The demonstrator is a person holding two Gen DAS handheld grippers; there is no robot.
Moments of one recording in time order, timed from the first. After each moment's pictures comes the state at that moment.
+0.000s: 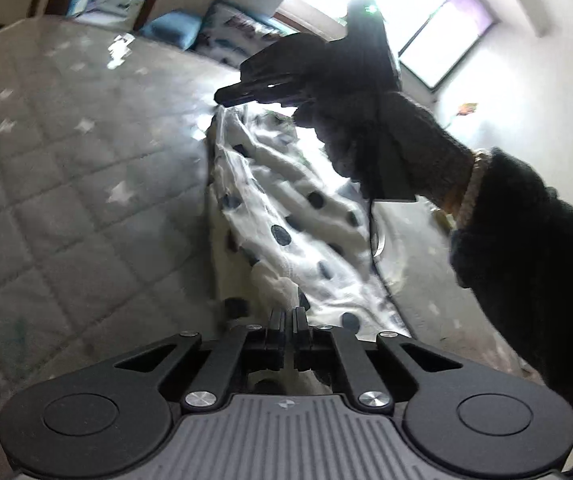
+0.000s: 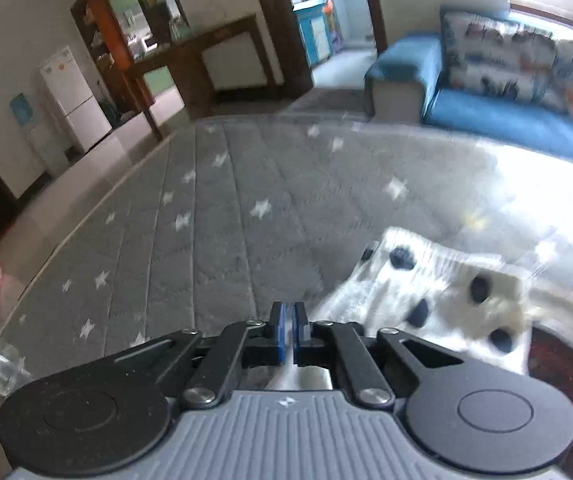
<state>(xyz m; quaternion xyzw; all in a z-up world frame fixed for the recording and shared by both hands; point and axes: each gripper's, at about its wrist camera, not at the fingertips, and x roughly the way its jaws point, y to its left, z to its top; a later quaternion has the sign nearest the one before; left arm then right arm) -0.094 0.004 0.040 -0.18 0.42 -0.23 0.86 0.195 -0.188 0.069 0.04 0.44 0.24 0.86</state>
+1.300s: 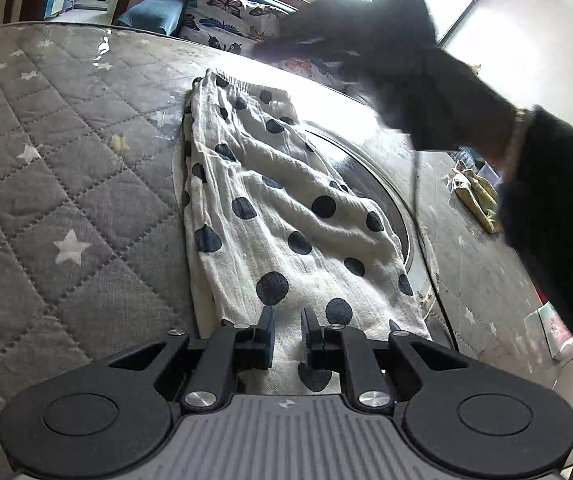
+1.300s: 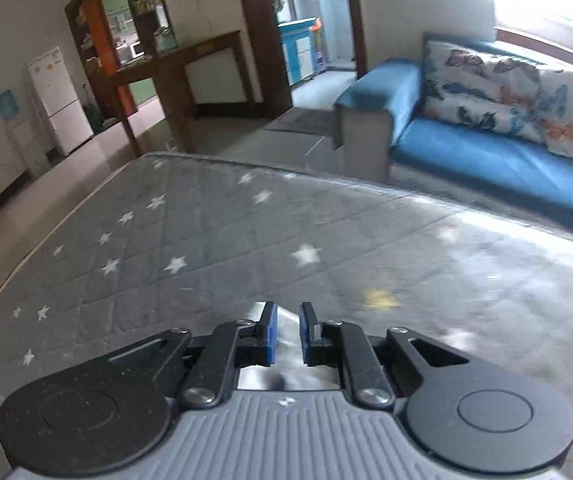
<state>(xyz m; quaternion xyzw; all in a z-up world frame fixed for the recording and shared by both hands) -0.024 -0.035 0.028 -0.13 0.44 -0.25 0.85 0.244 -0.258 0.100 0.00 0.40 0.22 0.89</state>
